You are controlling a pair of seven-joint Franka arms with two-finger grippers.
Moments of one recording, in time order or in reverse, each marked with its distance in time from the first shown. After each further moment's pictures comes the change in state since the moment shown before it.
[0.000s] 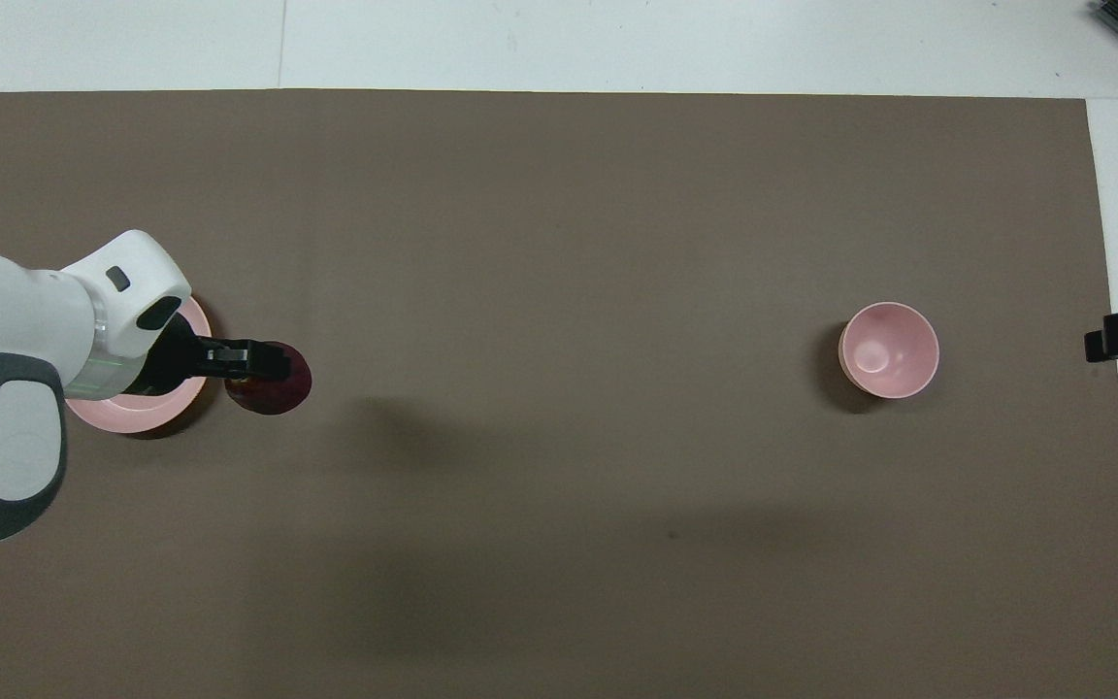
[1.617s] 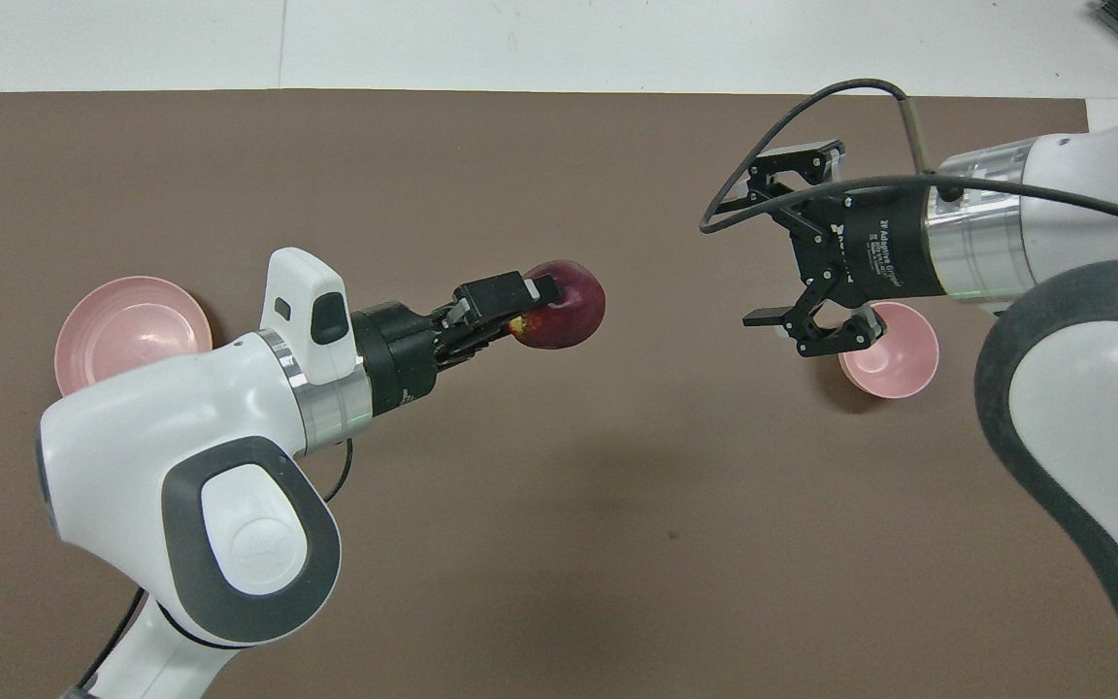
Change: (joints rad) left arm -0.014 0.001 -0.386 -0.005 -0.963 0.606 -0.071; right arm 0.246 0.137 0.015 -0.128 0.634 0.464 1.175
